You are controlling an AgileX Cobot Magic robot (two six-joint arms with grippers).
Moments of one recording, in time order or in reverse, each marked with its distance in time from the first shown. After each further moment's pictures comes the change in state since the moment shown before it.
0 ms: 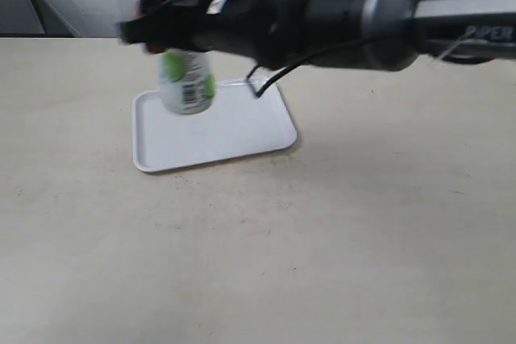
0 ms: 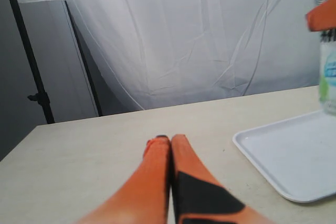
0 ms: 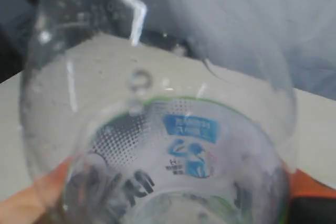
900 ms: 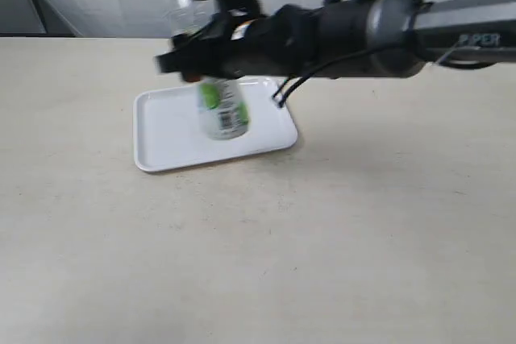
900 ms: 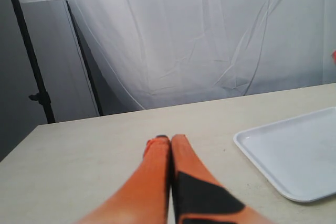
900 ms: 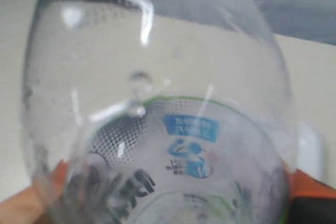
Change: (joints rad) left arm 0.000 0.000 0.000 0.000 0.000 0.000; right arm -0.128 0.025 0.064 0.108 0.090 -0.059
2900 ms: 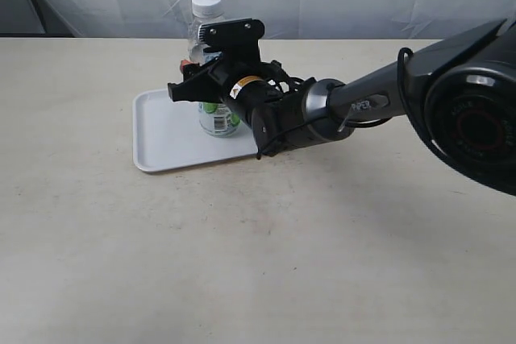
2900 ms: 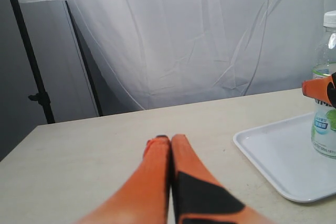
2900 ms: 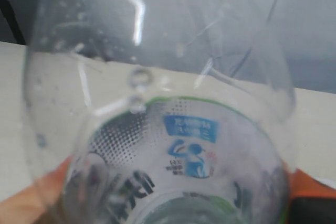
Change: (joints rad) left arm 0.000 0.000 0.000 0.000 0.000 0.000; right arm 0.031 0.329 -0.025 -0.166 -0.603 0.148
